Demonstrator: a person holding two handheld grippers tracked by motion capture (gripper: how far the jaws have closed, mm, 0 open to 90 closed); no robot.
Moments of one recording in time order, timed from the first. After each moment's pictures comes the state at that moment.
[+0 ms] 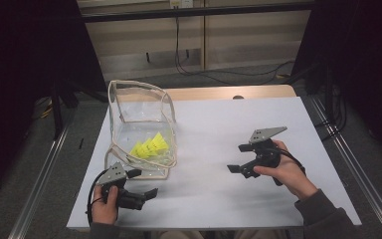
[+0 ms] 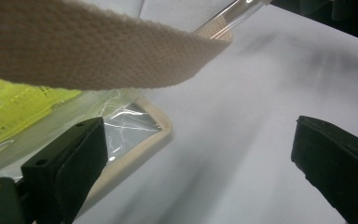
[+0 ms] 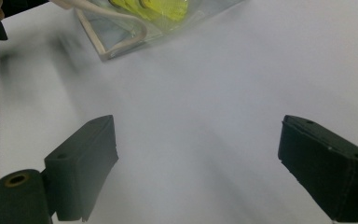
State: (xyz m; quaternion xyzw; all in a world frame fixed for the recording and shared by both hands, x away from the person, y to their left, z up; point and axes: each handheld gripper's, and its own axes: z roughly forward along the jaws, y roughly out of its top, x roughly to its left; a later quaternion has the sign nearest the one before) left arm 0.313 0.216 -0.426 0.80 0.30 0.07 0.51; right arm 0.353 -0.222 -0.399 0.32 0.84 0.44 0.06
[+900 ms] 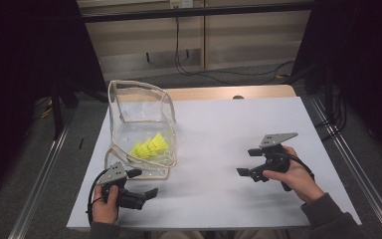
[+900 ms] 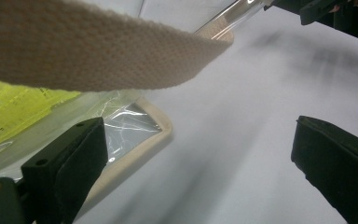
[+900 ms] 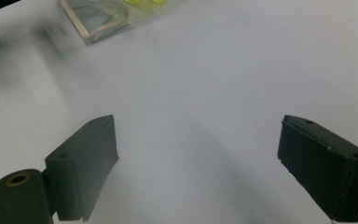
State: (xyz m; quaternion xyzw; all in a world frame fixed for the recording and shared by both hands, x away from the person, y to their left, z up) left arm 0.314 0.215 -0.426 0.81 0.30 0.07 0.51; right arm 0.344 -0.248 -0.416 0.35 0.83 0.44 0.07
